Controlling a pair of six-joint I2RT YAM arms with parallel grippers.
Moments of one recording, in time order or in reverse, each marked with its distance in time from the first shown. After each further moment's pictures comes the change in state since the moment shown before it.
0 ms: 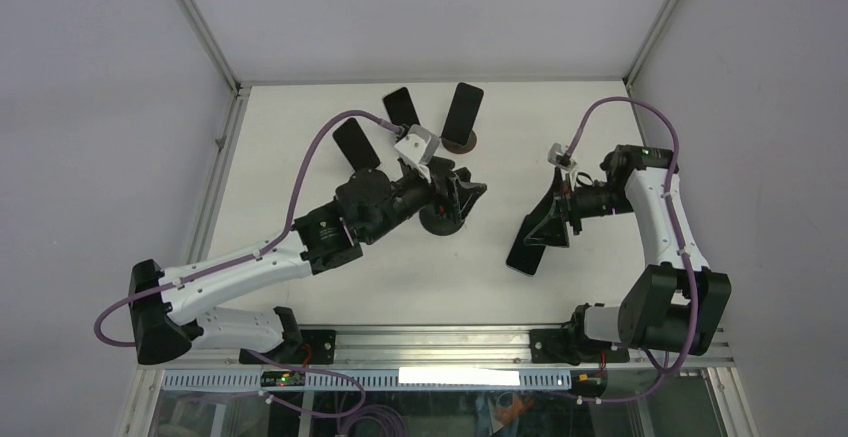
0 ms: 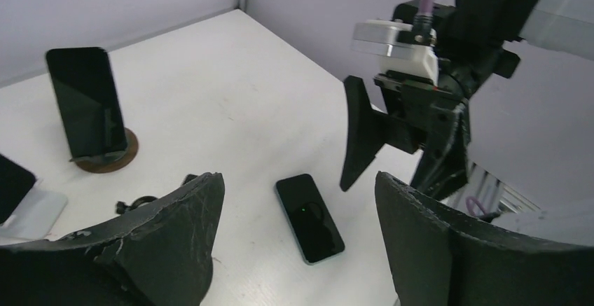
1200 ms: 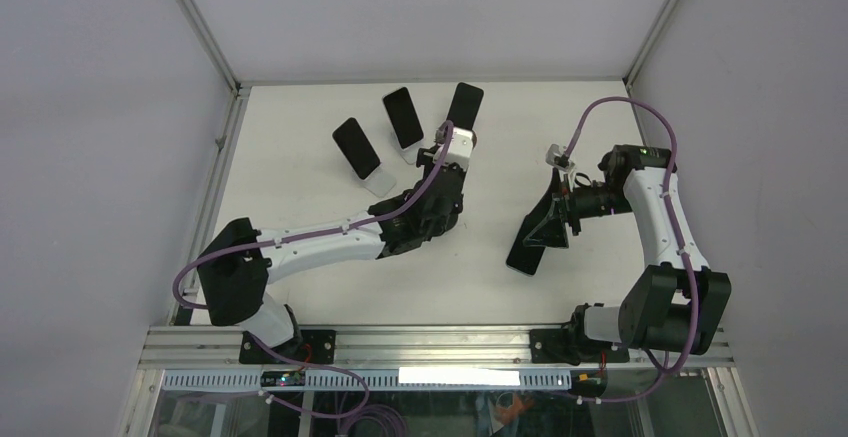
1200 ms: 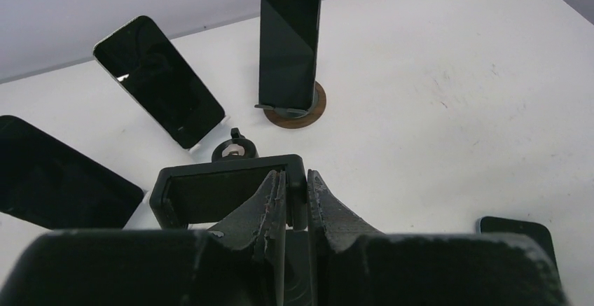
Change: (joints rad) left arm 0.012 0.388 0.079 0.089 -0.558 0.153; right arm 0.012 0.000 0.000 -0.004 -0.001 -0.005
